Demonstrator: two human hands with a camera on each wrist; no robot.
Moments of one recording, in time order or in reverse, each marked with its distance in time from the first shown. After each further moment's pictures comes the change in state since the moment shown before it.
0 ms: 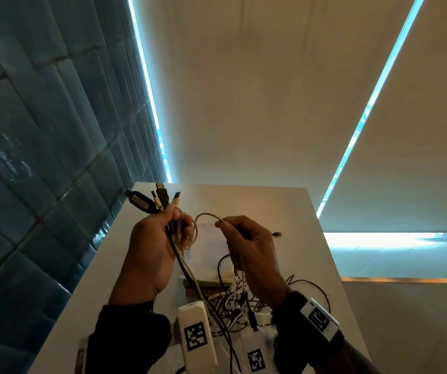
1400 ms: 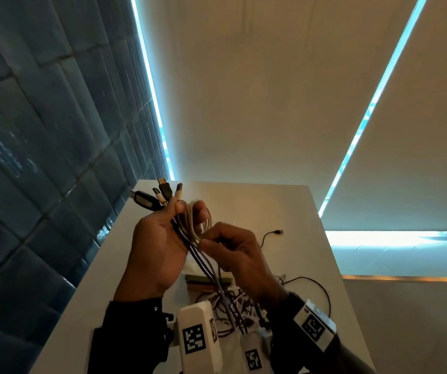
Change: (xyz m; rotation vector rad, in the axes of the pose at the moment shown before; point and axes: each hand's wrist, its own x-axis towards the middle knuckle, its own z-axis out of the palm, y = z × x) left_hand -0.014 0.001 0.006 -0.228 -0.154 -0.034; right_hand -0.012 -0.010 0.010 -0.100 -0.291 -0.158
